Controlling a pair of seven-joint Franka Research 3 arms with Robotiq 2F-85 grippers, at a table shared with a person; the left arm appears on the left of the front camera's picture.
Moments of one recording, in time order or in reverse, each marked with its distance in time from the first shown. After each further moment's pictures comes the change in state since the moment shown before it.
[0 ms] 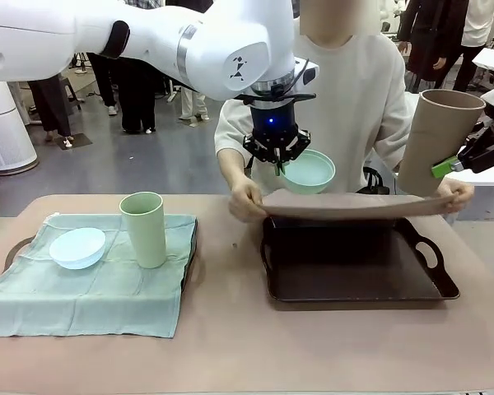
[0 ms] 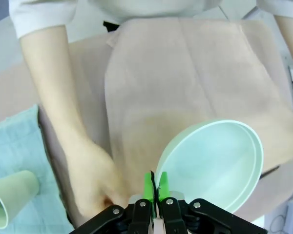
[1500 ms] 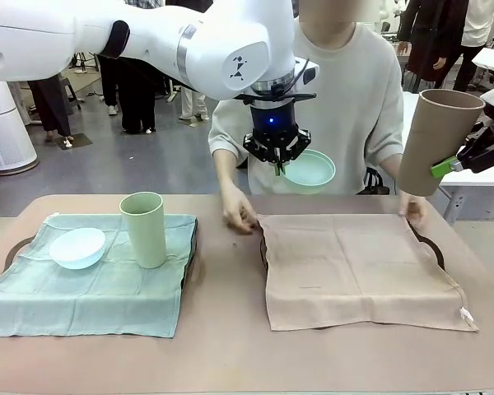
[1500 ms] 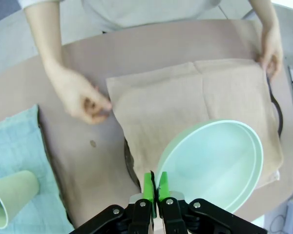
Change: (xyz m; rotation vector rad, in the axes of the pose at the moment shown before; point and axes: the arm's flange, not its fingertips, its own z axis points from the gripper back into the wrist) left arm 0.000 0.000 0.000 -0.001 0.000 0.000; right arm 0.001 0.000 -0.001 0.002 -0.001 0.002
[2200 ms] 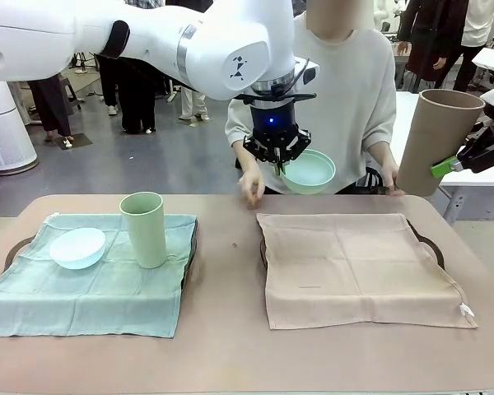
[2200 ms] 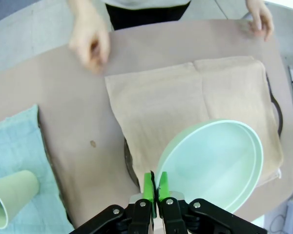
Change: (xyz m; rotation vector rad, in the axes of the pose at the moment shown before) left arm 0.000 0.000 0.000 0.000 0.000 0.000; right arm 0.000 0.000 0.000 0.000 0.000 0.000
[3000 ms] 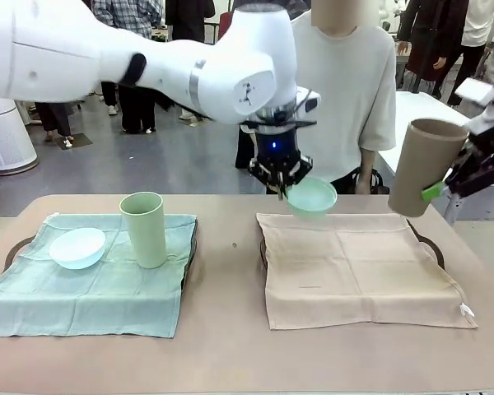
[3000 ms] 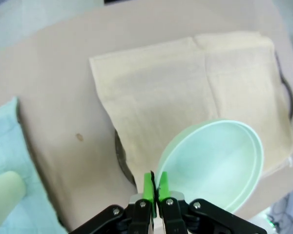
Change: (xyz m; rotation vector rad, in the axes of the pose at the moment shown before) left arm -0.008 -0.001 -0.059 -0.017 0.123 -0.042; right arm -0.047 -0.024 -0.038 0.070 0.003 0.039
